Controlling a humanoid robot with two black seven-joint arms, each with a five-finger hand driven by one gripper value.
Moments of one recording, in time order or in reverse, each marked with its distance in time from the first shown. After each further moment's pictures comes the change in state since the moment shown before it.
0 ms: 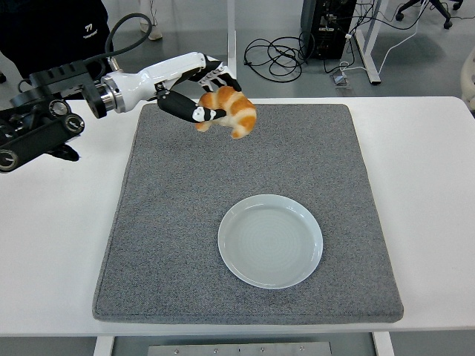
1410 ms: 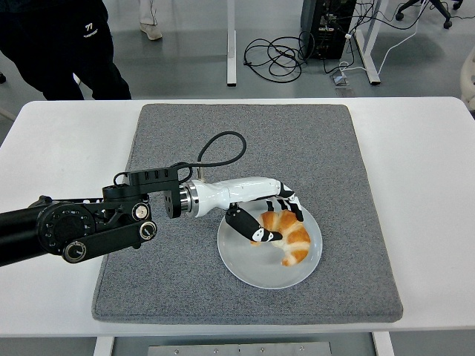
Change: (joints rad) left arm 0.190 -0.151 0.140 -0.200 0.229 0.124 0.094; right arm -0.001 0.000 0.000 0.000 0.000 0.000 0.000
